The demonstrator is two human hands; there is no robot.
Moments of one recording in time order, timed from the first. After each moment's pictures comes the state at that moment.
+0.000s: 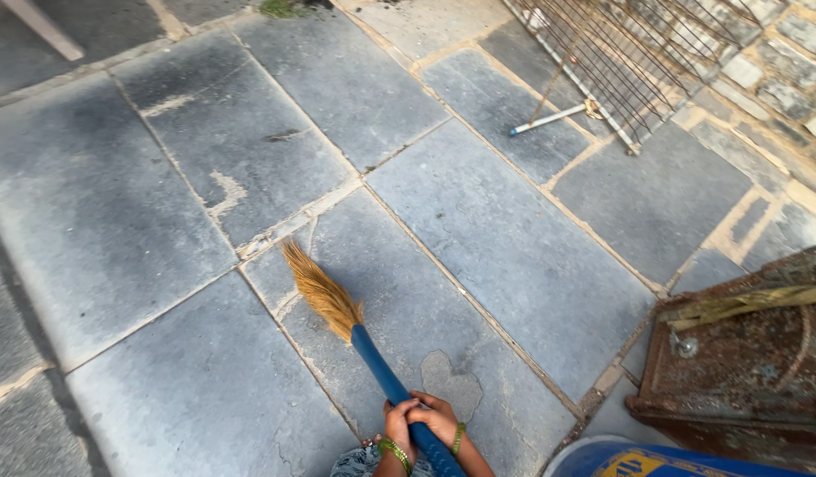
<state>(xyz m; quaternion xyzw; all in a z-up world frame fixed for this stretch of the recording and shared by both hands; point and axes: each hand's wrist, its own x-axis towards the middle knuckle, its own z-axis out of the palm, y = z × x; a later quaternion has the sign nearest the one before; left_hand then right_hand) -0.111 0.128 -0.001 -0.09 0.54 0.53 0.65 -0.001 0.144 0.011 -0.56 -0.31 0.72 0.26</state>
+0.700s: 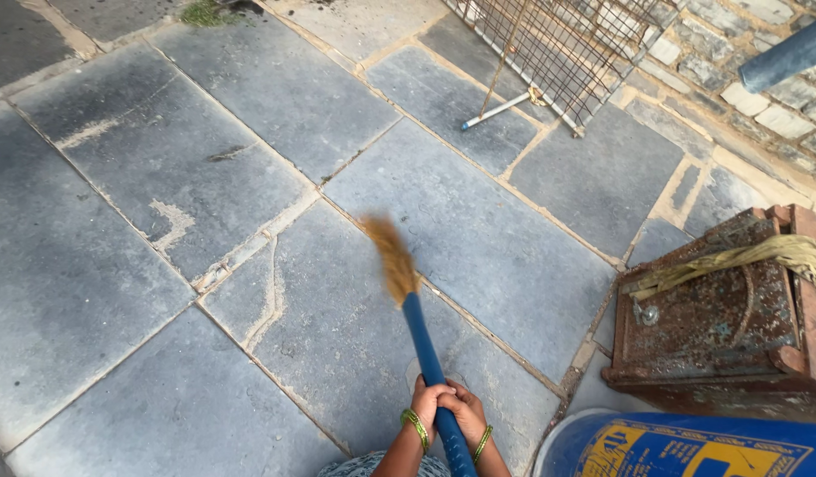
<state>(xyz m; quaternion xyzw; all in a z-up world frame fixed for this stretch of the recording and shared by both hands) -0.068 0.201 0.052 0.07 0.48 0.34 0.80 0.040 0.160 0.052 -0.61 -0.18 0.63 0.45</state>
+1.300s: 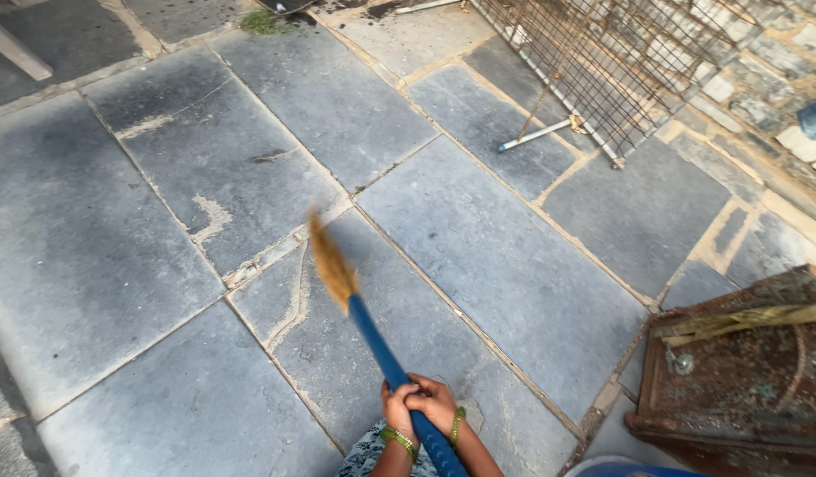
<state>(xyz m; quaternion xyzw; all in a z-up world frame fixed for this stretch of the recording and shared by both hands) -0.120 0.240 0.017 0.00 0.48 0.60 0.64 -0.020 0.246 0.022 -0.55 -0.37 0.67 0.34</state>
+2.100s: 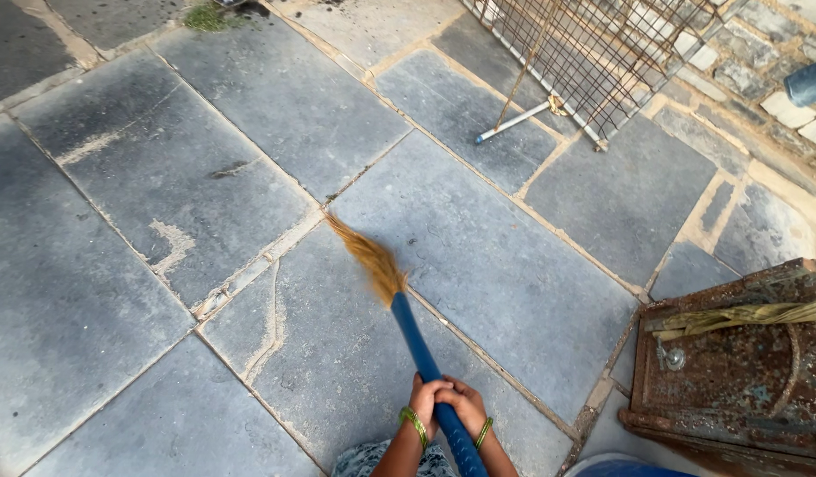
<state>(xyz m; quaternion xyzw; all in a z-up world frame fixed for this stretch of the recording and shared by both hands) -0.044 0.345 0.052 0.04 0.50 0.37 0.78 0.080 0.314 0.019 -0.63 -0.21 0.63 0.39</state>
